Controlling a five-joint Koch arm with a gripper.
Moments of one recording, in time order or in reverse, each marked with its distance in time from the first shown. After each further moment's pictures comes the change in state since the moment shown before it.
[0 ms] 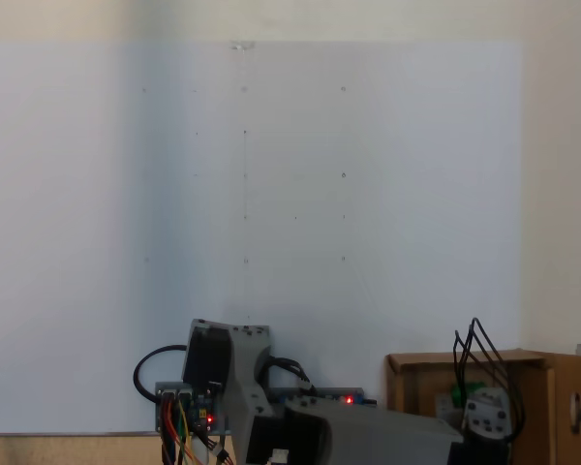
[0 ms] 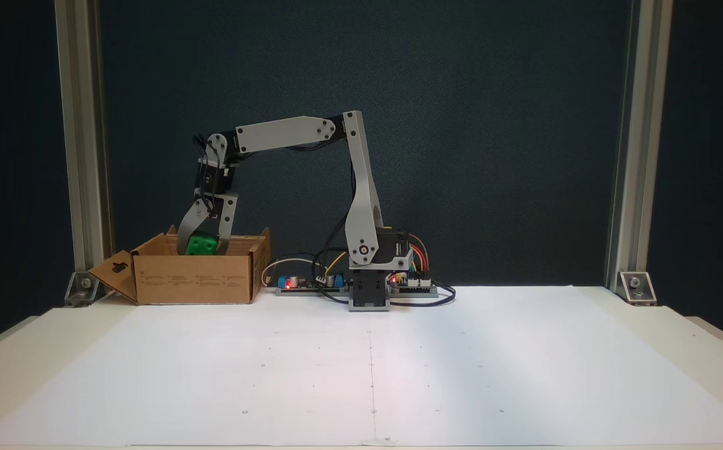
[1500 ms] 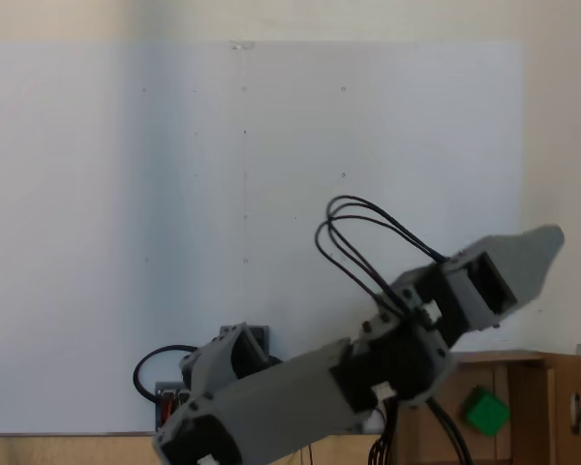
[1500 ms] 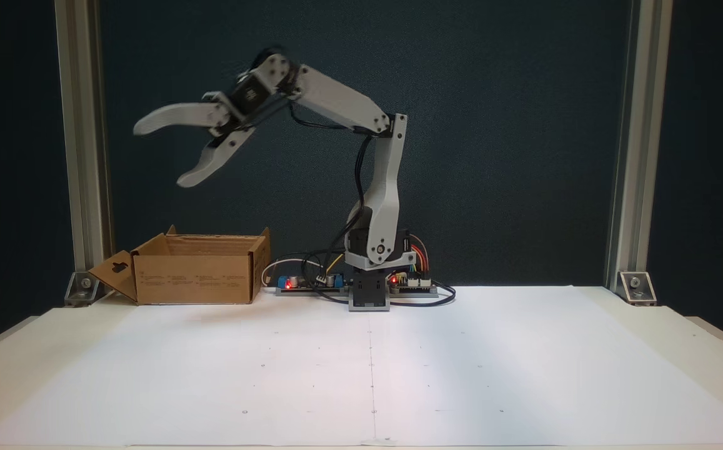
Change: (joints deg) arm -42.6 20.2 -11.3 -0.3 16.2
